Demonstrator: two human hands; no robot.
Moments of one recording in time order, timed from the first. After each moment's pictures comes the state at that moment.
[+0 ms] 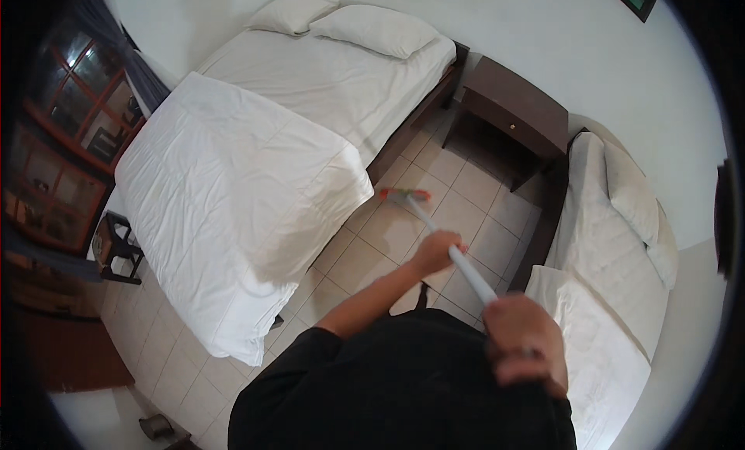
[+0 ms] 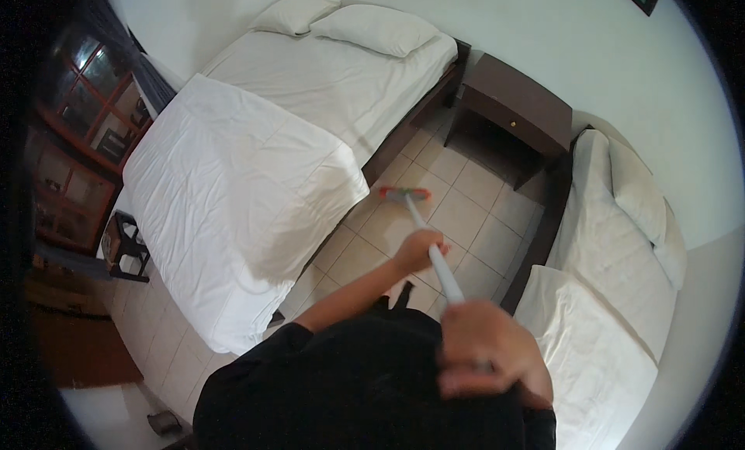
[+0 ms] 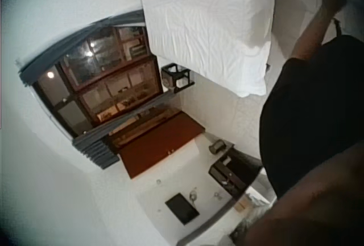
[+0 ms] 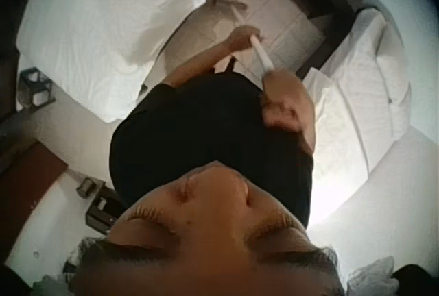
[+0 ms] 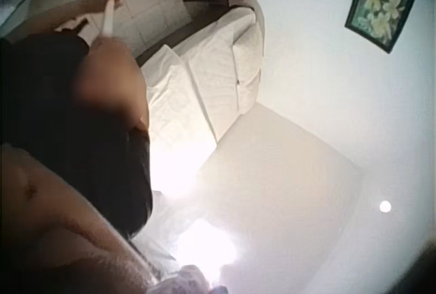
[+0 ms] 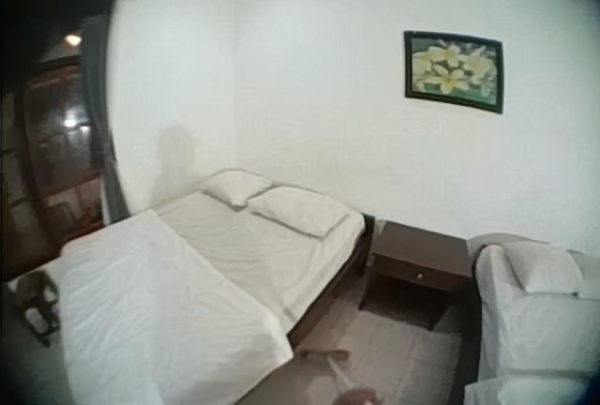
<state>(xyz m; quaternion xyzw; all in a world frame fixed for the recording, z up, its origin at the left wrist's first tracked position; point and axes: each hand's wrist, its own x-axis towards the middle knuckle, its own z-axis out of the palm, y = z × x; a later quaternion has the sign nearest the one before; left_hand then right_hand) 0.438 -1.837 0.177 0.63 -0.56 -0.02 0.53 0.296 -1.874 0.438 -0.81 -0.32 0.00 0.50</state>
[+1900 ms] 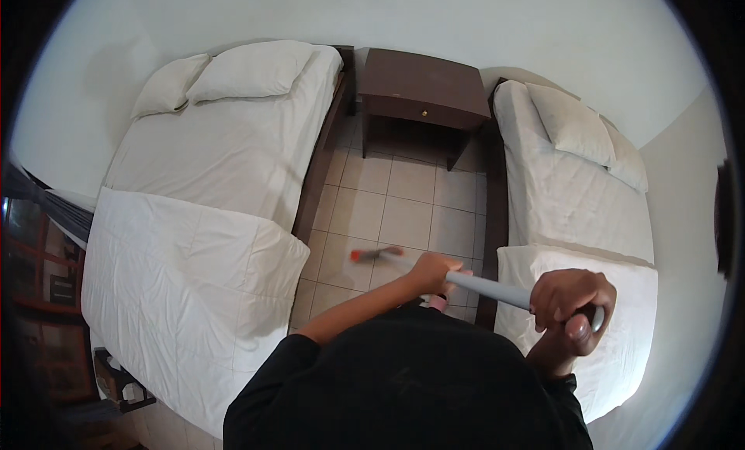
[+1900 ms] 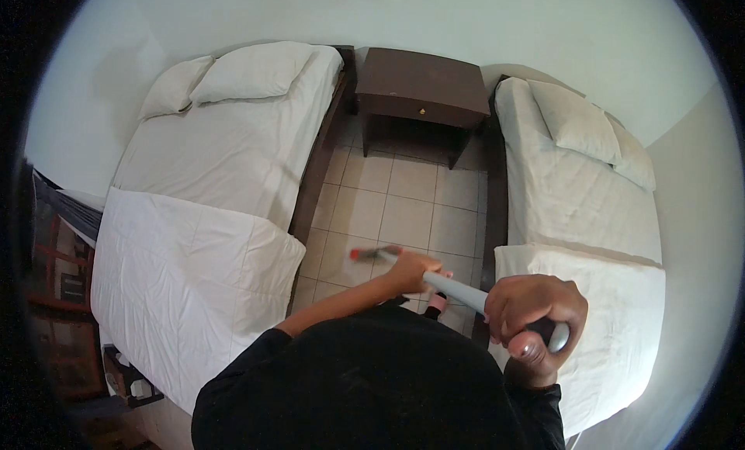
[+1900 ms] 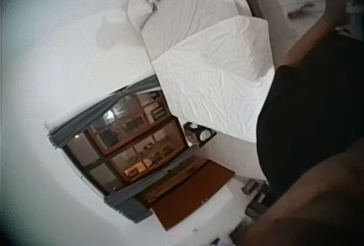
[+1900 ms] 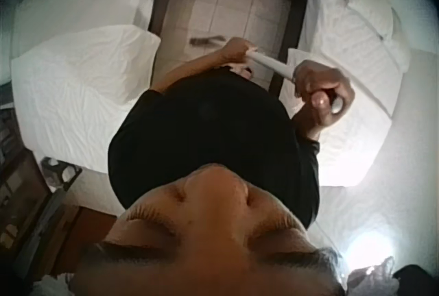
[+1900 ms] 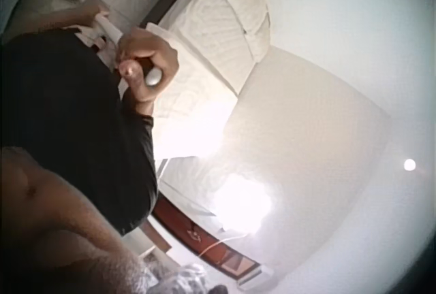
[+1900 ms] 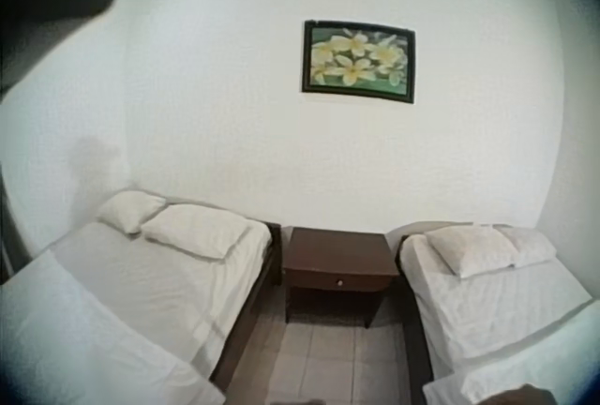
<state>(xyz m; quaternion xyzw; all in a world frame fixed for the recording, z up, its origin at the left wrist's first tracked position) 0.433 -1.963 0.207 0.49 -0.74 -0.22 0.39 0.291 -1.958 0.462 -0.68 0.10 -0.46 0.56</state>
